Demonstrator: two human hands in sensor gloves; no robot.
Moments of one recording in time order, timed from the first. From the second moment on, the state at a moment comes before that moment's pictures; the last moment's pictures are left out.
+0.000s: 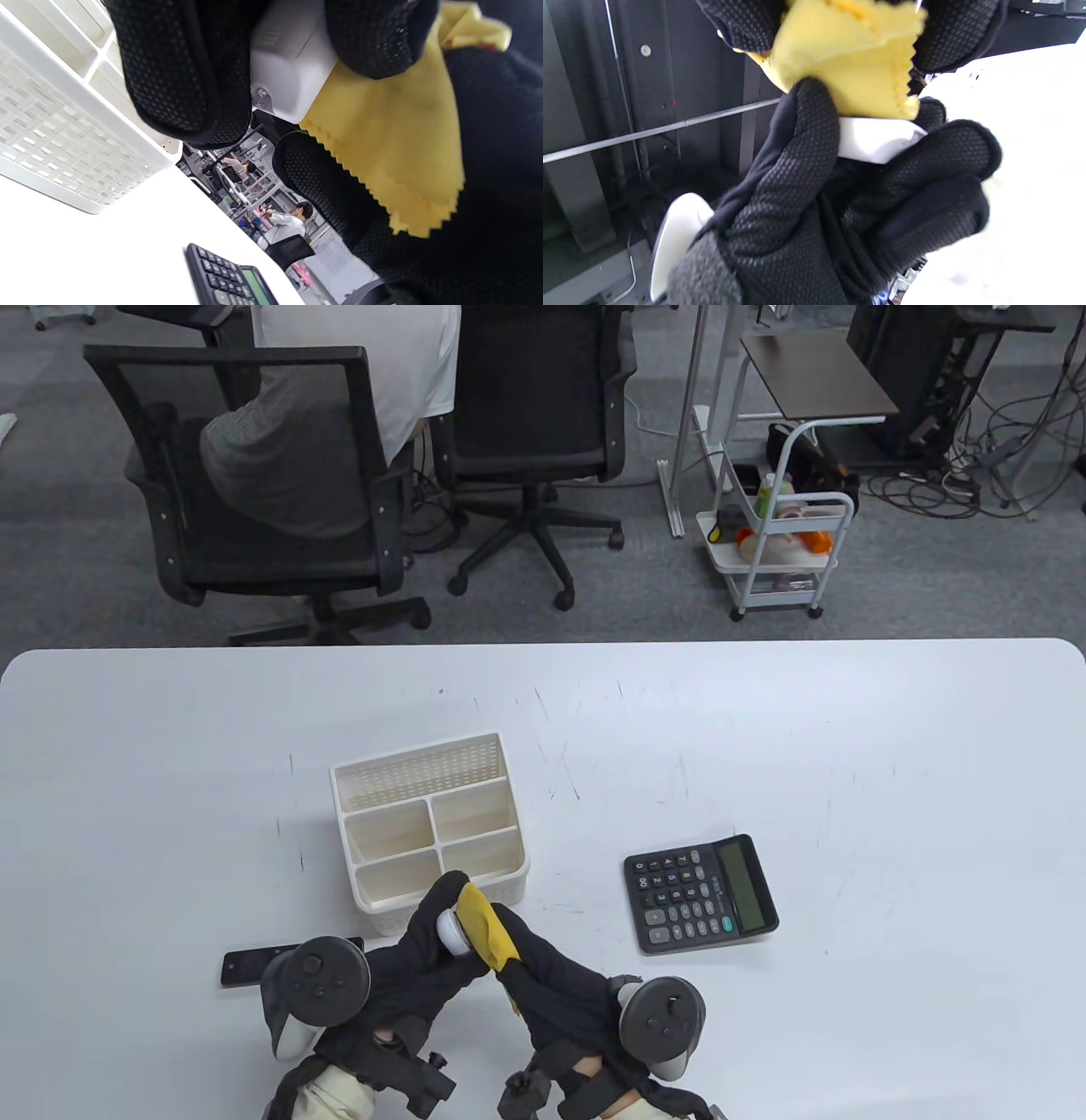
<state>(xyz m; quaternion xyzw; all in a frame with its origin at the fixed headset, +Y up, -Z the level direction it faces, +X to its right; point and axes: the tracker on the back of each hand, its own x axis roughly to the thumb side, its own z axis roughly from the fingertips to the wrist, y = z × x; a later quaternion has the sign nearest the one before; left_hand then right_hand) -0.200 -0.694 -0.253 0.04 -0.20 0.47 0.86 0.031 -0.699 -0.233 0.24 -0.14 0.72 0.63</state>
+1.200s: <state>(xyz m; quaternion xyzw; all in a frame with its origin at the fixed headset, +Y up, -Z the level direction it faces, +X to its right) -0.210 -0.695 -0.250 0.03 -0.14 0.57 0.81 0.011 -0.703 -0.225 0.28 -0.17 0.81 0.49</state>
